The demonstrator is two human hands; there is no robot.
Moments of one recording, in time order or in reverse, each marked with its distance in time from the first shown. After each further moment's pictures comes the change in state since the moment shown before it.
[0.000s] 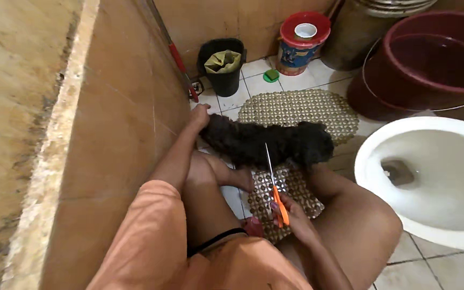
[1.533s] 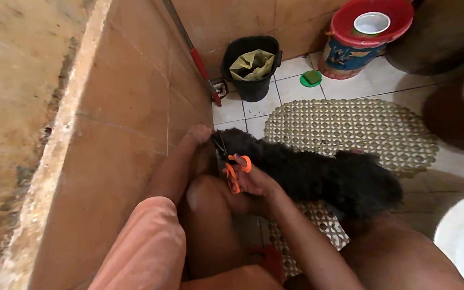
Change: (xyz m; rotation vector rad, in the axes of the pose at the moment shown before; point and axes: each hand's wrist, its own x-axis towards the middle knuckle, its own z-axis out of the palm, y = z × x) left_hand 0.036 -0.051 -0.032 0.610 -0.503 -0.102; right_hand 0.223 -0.105 0.103 0.342 -0.778 0.317
